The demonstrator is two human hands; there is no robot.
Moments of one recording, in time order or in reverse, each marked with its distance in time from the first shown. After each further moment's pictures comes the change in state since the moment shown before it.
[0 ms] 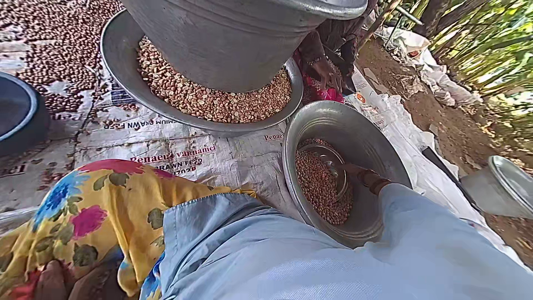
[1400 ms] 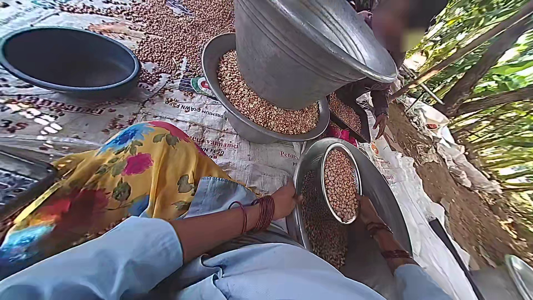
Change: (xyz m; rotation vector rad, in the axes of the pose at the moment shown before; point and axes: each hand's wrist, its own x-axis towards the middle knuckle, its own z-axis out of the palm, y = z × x) left_hand 0.123 0.352 0.004 -0.878 -1.401 -0.069; right_hand -0.101 -0.048 0.018 0.803 0.267 -0.343
